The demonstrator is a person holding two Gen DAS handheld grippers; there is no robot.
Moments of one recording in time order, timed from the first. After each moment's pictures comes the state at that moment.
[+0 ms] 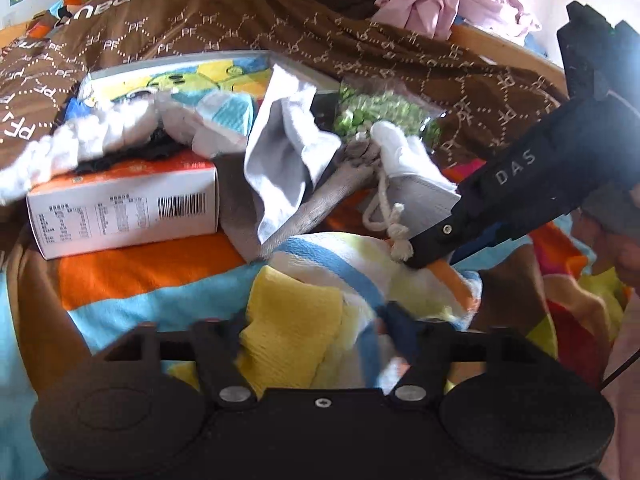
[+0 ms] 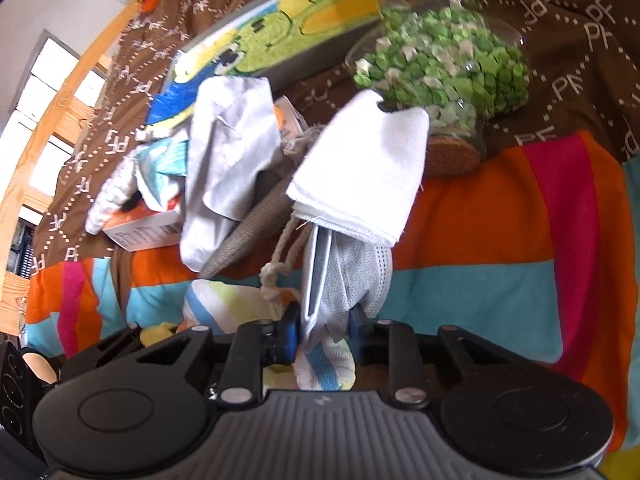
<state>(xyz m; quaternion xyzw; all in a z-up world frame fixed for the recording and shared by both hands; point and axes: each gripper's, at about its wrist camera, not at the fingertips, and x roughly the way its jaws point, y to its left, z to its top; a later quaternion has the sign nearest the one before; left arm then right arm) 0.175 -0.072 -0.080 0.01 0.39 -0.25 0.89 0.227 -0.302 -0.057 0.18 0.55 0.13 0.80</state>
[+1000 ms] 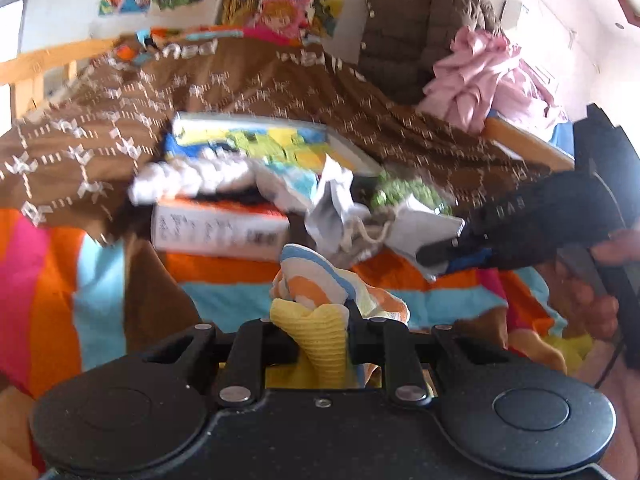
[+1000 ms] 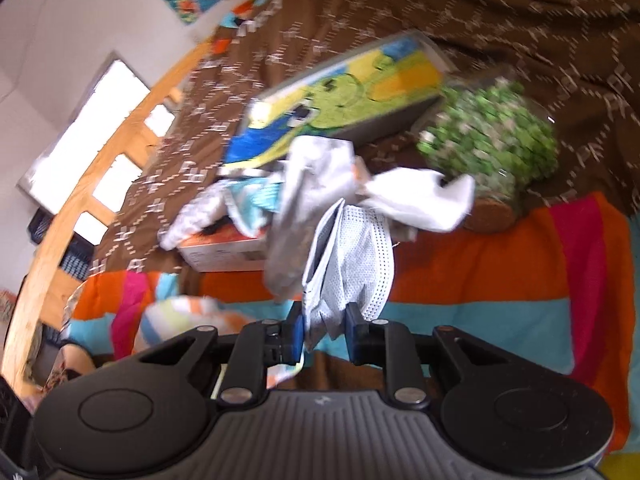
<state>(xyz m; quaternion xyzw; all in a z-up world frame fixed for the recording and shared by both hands) 0.099 -0.027 -0.031 -0.07 0.30 -0.16 0.94 0.193 -0.293 -0.018 0.18 0.45 0.20 0.85</state>
